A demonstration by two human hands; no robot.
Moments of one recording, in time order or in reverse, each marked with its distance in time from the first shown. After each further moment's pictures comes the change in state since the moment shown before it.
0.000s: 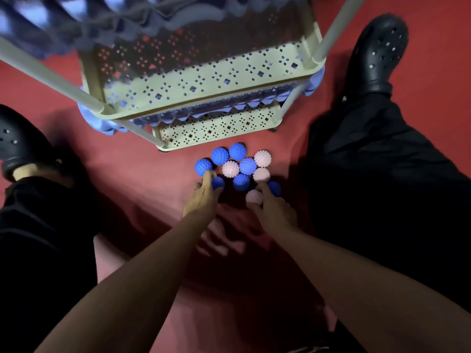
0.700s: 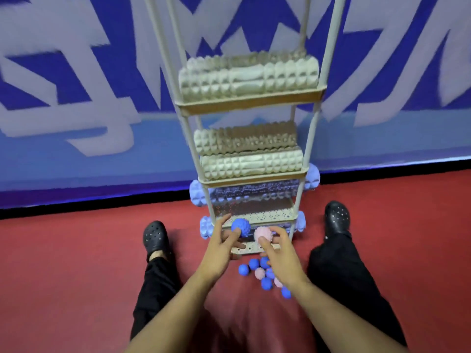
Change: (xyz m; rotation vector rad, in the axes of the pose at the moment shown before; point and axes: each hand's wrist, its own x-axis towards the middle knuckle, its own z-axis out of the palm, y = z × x) left_hand -0.314 0.142 -0.202 -0.800 0.277 0.436; right_hand -0.256 -0.109 -0.183 0.952 0.248 -0.590
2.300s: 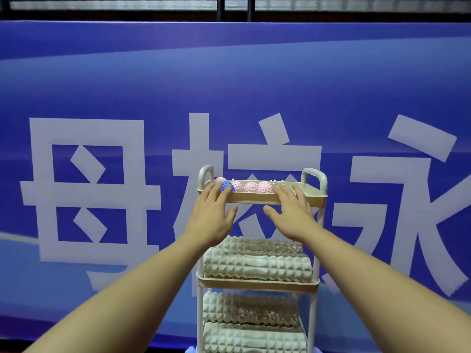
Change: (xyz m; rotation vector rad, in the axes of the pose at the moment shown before) left_hand 0.064 0.428 -0.061 1.034 0.593 0.877; right_hand 0.096 -0.490 -0.068 -0.931 0.231 -0.802
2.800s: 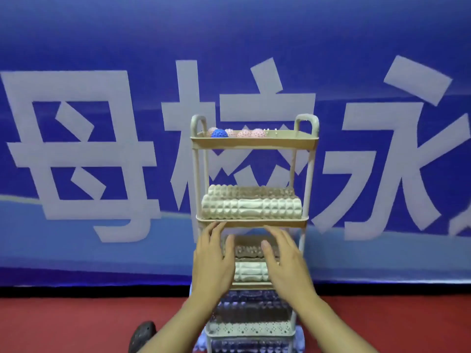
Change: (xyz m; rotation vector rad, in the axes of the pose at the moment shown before) left_hand -0.209 0.032 0.060 -0.422 0.005 -0.308; right_hand -0.213 0.013 0.106 0.411 0.091 0.055
